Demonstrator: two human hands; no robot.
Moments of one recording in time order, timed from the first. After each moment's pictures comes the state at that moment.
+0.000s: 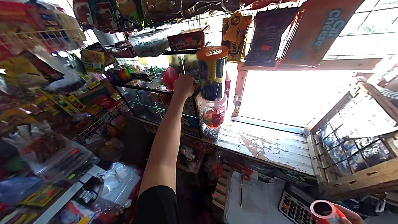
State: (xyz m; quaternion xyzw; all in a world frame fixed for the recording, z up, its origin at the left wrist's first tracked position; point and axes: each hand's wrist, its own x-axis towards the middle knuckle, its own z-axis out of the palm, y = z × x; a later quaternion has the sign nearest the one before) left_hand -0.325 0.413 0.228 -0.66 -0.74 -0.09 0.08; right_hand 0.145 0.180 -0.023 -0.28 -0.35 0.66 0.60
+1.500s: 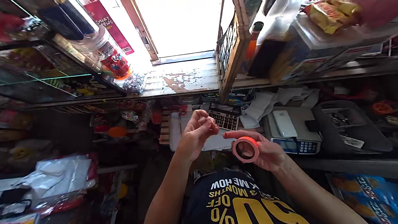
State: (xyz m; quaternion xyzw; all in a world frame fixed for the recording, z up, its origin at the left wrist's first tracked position) left_hand 0.022 0.158 -0.003 -0.39 -0.29 -0.48 -0.73; right_hand 0.258 0.128 -0.040 -0.03 -0.35 0.84 0.41
